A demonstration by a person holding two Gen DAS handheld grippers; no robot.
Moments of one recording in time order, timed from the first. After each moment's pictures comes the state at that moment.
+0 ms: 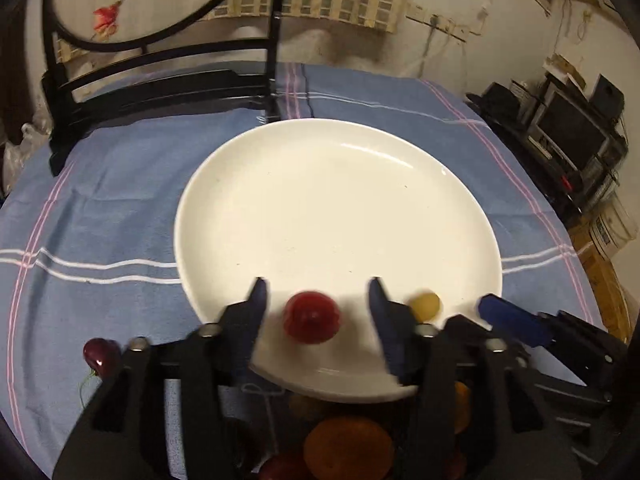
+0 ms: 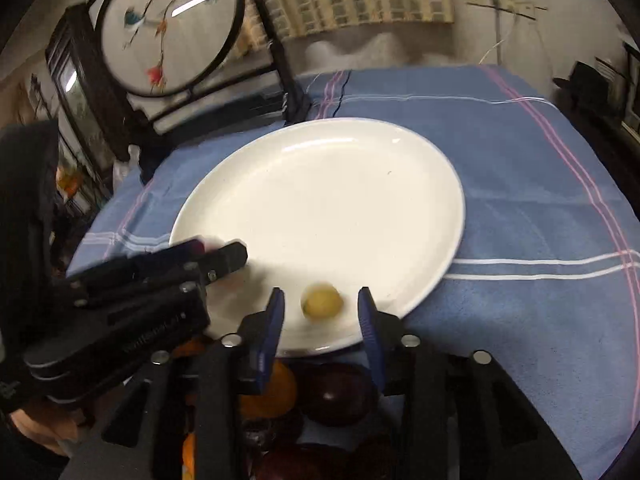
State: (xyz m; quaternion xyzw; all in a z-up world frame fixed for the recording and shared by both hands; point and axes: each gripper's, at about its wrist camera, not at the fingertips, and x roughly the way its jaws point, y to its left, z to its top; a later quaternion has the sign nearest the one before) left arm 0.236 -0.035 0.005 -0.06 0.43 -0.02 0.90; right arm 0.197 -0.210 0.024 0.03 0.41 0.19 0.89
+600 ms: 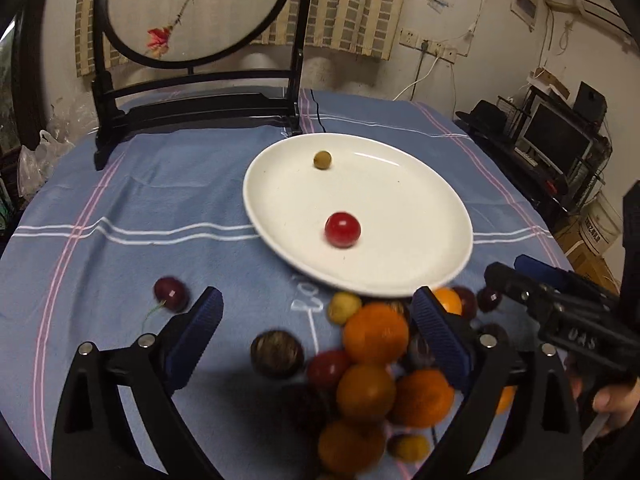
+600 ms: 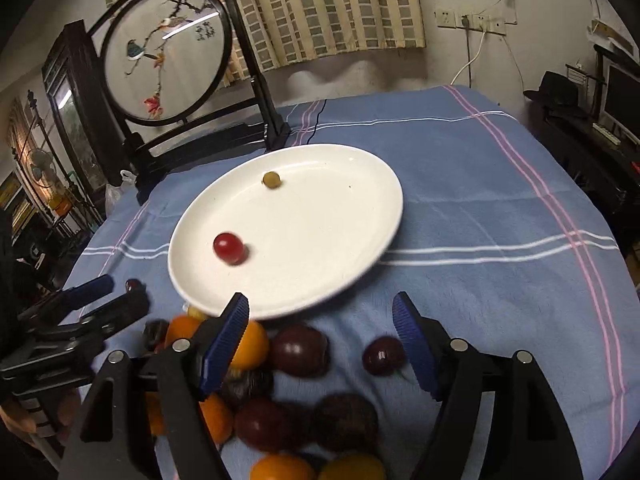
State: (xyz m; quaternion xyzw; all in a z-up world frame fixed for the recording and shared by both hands) left arm 0.137 -0.005 0.029 -0.06 0.38 -0.03 0.92; right arm 0.146 -0.244 0.034 0.03 0.38 0.16 0.91
